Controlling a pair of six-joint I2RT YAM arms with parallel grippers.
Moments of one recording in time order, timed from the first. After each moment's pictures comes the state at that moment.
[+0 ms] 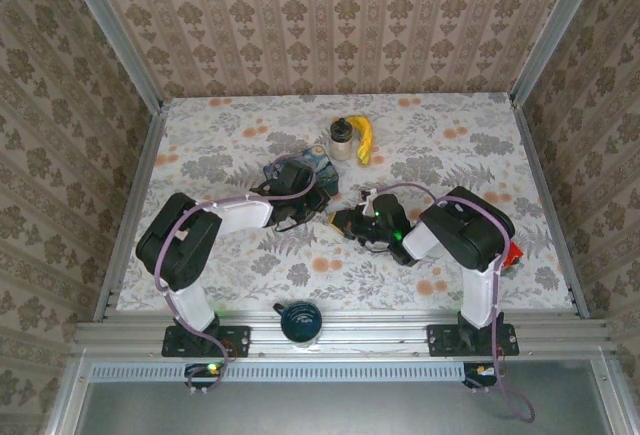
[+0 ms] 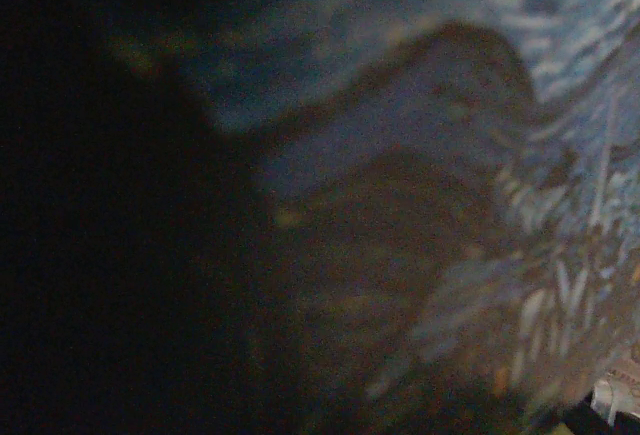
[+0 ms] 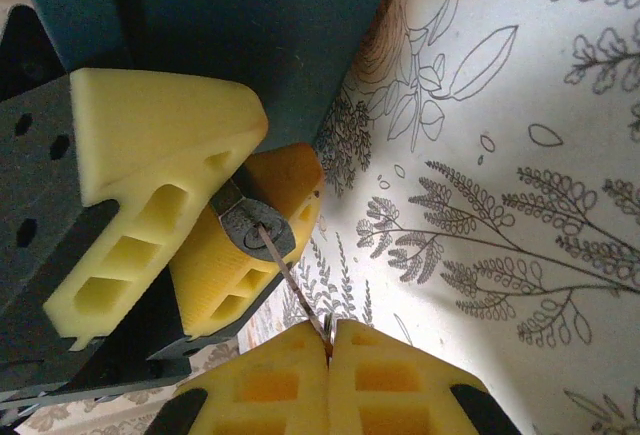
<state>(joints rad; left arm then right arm) -0.68 1.76 0.93 -0.02 0.18 -1.24 0.58 1.95 0.56 1.02 -0.44 1.31</state>
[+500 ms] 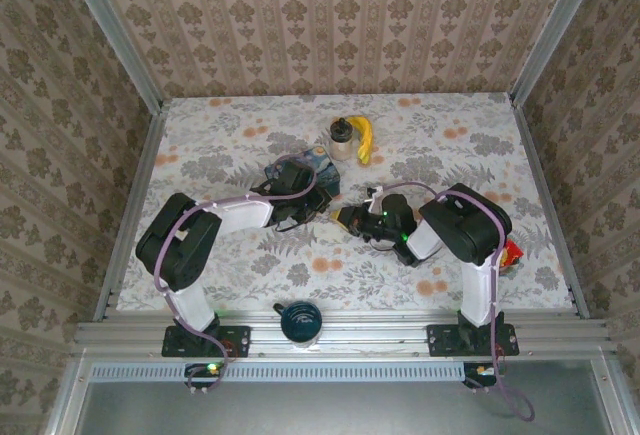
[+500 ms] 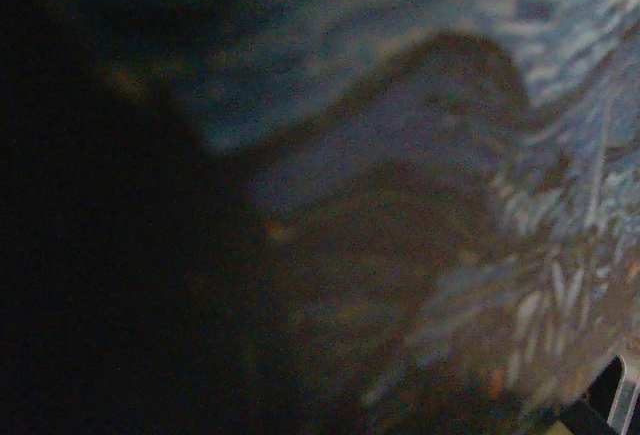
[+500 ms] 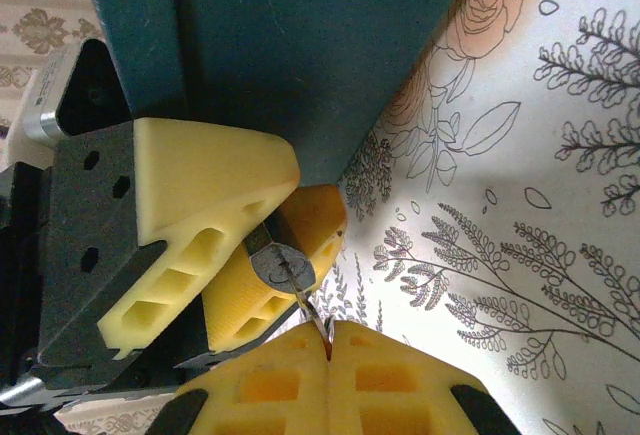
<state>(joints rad) -0.68 1.76 0.94 -0.03 0.20 -1.25 0.52 1.99 0.53 1.15 -0.50 1.29</state>
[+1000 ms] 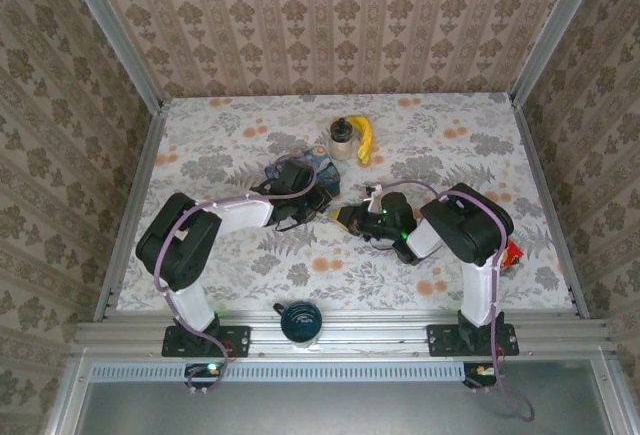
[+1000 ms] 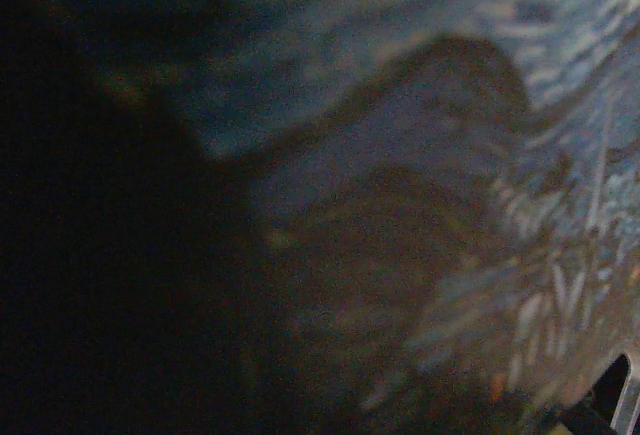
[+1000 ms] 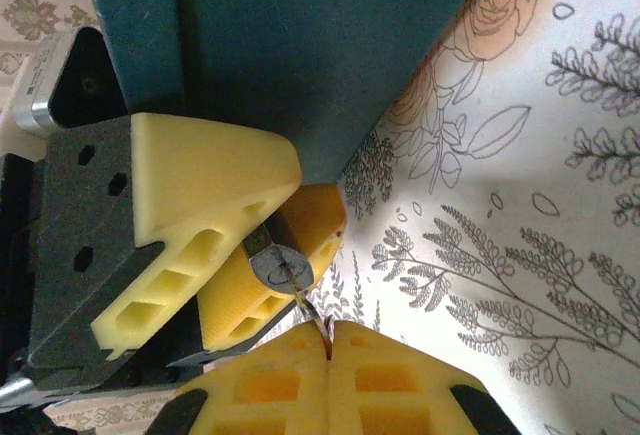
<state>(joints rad) -0.68 1.76 0.95 -0.04 0.20 -1.25 0.52 1.98 0.55 1.10 -0.51 1.25</state>
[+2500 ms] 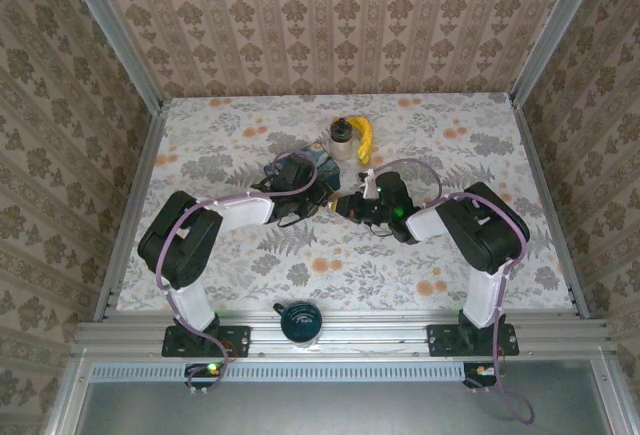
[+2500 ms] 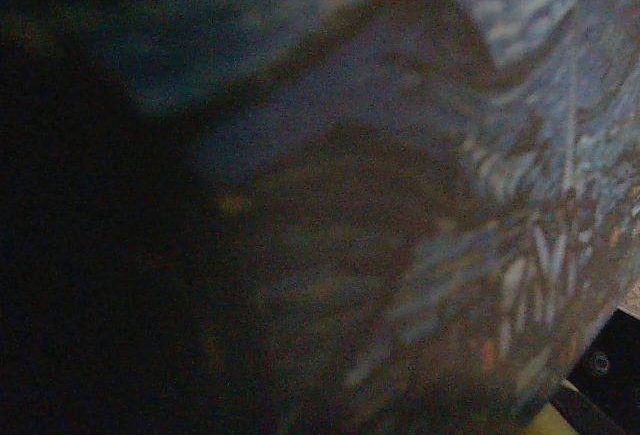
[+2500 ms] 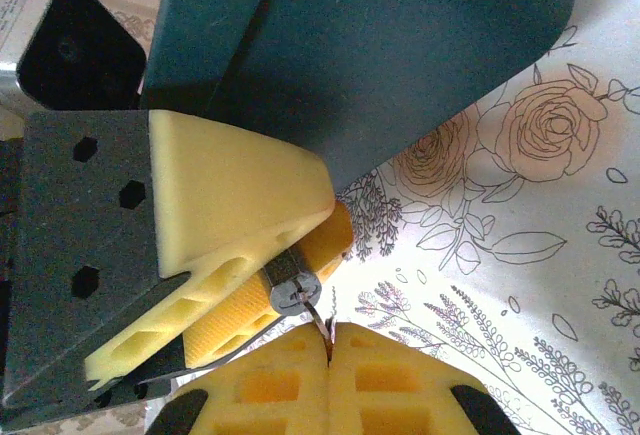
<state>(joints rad) -0.68 1.77 0.97 0.00 0.19 -1.27 0.48 1.87 0.72 0.67 -0.55 0.93</state>
